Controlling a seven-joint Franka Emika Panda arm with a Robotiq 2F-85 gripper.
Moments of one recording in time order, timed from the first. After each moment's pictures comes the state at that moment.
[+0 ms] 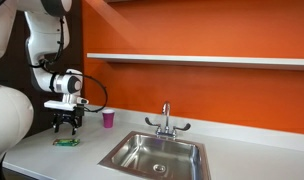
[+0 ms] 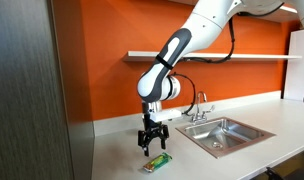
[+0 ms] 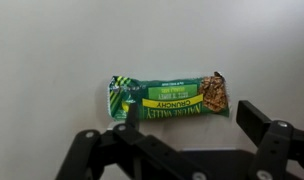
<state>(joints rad) 0.29 0.35 0.22 -2.20 0.06 2.38 0.11</state>
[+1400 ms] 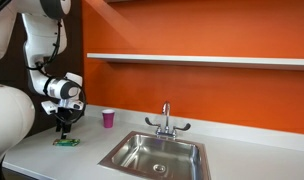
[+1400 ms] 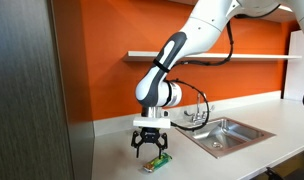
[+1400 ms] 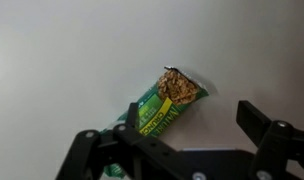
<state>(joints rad) 0.33 0.37 0.21 -2.25 0.27 2.55 0.67</state>
